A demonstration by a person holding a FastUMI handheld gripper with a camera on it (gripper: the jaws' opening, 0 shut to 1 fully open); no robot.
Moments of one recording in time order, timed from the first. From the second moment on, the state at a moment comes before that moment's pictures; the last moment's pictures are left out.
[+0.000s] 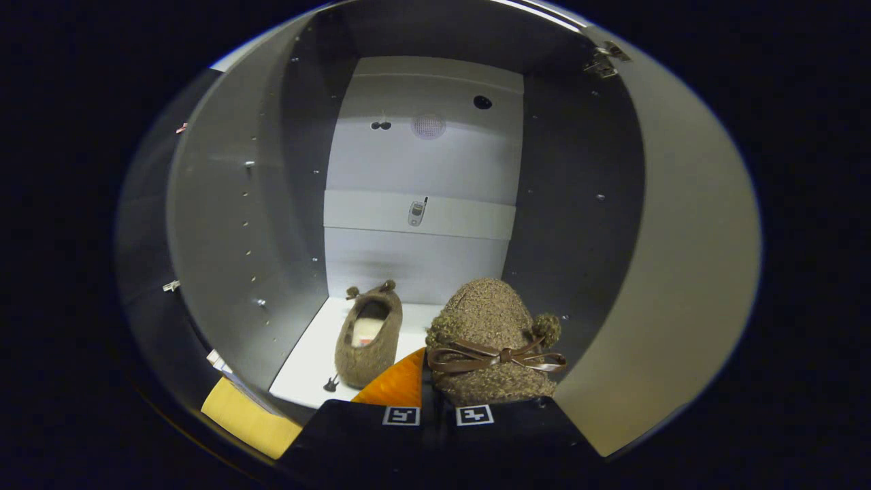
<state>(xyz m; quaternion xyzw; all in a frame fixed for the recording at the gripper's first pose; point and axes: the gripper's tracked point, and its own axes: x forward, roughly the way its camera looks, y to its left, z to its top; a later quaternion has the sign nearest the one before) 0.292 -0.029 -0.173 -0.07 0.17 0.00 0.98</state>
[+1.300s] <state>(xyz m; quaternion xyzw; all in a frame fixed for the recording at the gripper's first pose) 0.438 -0.047 -0.295 -0.02 0.34 -0.01 0.94</state>
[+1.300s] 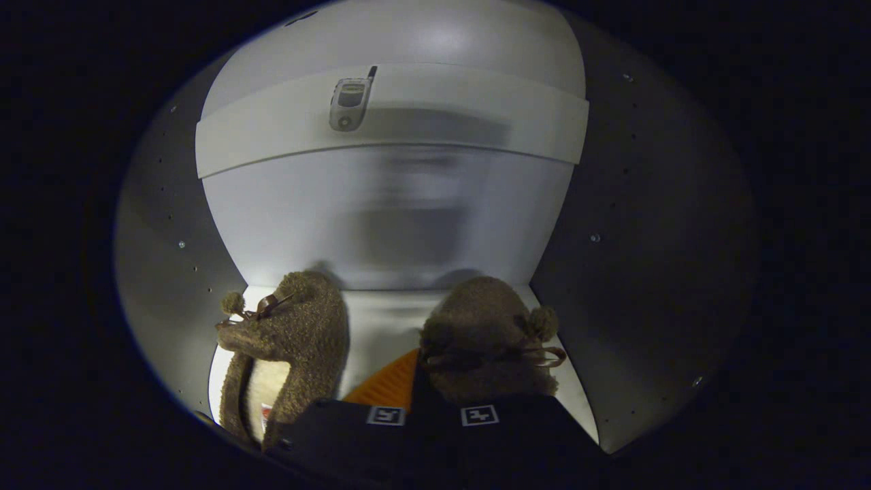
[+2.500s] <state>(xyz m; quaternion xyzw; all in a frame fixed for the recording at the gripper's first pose) 0.178 -0.022 -0.052 -0.01 0.10 0.05 0.99</state>
